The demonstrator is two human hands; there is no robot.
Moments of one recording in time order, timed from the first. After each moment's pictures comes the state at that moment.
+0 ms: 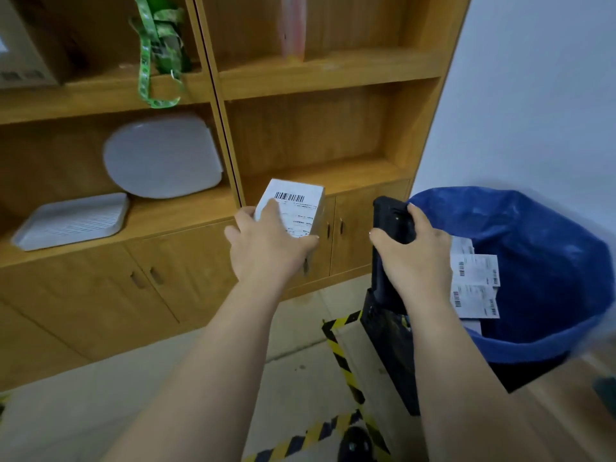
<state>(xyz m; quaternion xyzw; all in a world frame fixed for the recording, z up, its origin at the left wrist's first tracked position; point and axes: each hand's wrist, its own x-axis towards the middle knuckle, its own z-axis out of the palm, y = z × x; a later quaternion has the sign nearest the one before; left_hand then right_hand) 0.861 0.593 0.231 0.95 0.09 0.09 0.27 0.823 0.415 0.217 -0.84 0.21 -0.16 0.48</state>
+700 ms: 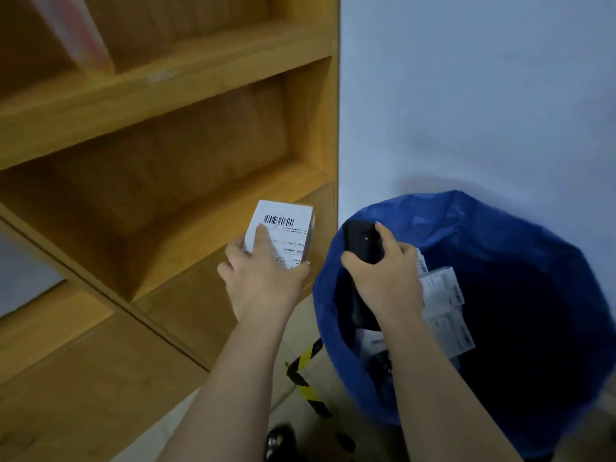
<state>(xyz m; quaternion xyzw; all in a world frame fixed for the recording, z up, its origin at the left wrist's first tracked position) 1.115 0.389 0.171 0.96 -0.02 0.02 0.29 1.051 0.250 0.156 -0.79 0.35 -0.15 0.48</state>
